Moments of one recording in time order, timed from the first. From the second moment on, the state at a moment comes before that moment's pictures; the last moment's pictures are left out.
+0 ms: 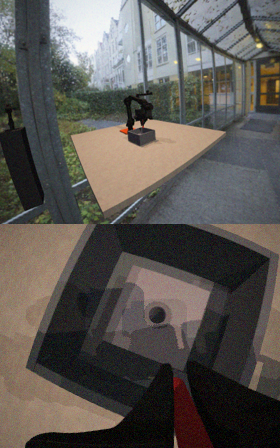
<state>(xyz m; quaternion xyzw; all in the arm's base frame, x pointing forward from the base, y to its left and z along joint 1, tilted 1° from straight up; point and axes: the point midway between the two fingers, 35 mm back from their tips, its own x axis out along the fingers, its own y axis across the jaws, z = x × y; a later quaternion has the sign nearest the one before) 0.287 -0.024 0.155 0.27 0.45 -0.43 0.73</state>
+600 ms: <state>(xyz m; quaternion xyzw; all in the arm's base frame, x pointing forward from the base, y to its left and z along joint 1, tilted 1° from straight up) 0.323 -0.076 0.126 0.26 0.48 -0.40 0.74</state>
